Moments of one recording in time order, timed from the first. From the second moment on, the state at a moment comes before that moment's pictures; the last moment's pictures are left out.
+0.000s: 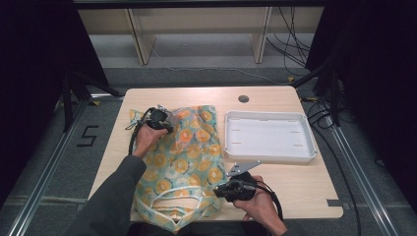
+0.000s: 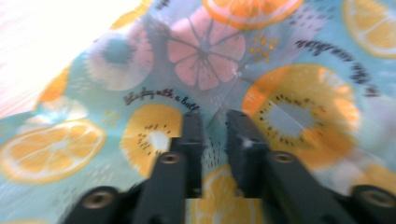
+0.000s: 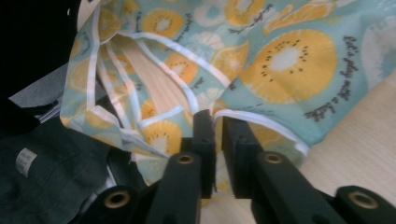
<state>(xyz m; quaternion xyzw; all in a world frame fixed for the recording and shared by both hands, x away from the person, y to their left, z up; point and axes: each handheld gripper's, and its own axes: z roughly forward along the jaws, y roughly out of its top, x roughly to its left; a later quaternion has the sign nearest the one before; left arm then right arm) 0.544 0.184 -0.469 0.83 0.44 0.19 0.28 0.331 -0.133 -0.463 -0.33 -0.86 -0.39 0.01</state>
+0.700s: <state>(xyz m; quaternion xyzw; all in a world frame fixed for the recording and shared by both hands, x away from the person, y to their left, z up) 0.383 0.269 -0.431 0.82 0.41 0.15 0.38 0.305 -0.141 -0.427 -0.29 -0.85 -0.43 -0.02</state>
